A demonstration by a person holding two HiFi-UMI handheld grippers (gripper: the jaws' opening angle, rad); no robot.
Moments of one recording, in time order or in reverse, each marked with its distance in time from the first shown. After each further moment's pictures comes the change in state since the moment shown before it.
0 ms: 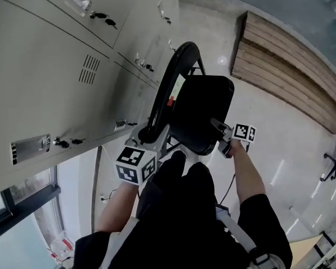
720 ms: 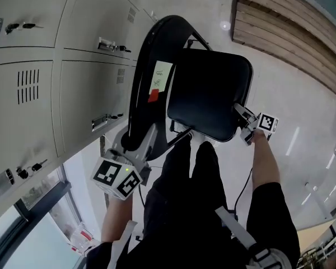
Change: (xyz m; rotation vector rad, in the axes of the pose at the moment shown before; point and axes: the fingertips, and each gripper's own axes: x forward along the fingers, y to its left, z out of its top) left arm 0.026 -0.017 -0.019 -0.059 -0.006 -0.033; right arm -0.076 -0.136 0.013 0.072 -0.128 0.031
